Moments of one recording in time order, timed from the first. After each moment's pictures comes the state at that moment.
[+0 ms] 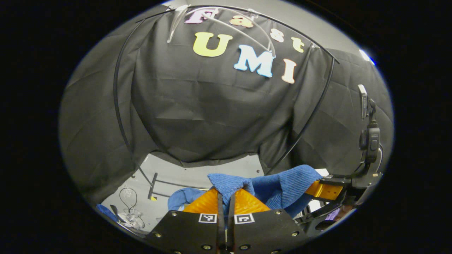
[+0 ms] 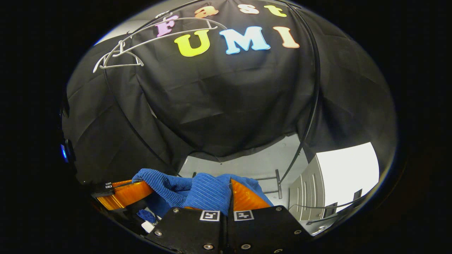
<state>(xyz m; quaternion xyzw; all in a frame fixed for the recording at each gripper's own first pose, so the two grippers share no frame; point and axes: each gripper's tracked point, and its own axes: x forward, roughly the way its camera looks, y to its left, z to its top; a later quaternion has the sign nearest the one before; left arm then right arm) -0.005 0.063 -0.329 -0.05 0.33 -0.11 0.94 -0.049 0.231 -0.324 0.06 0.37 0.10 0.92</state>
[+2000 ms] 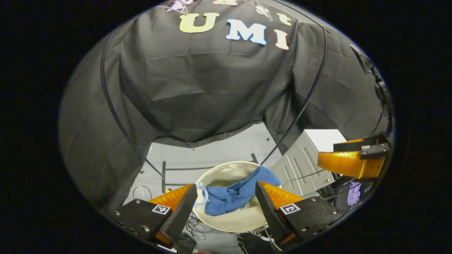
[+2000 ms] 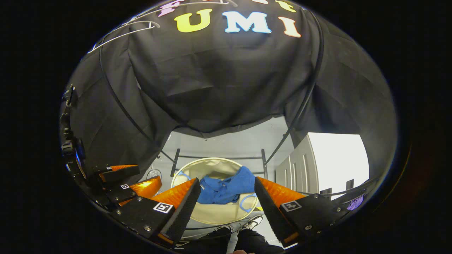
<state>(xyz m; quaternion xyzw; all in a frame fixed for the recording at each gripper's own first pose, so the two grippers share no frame) -0.016 0.120 -0.429 0.03 0.40 -0.16 0.90 -0.091 0.228 -0.355 -0.01 0.43 0.05 0.90</state>
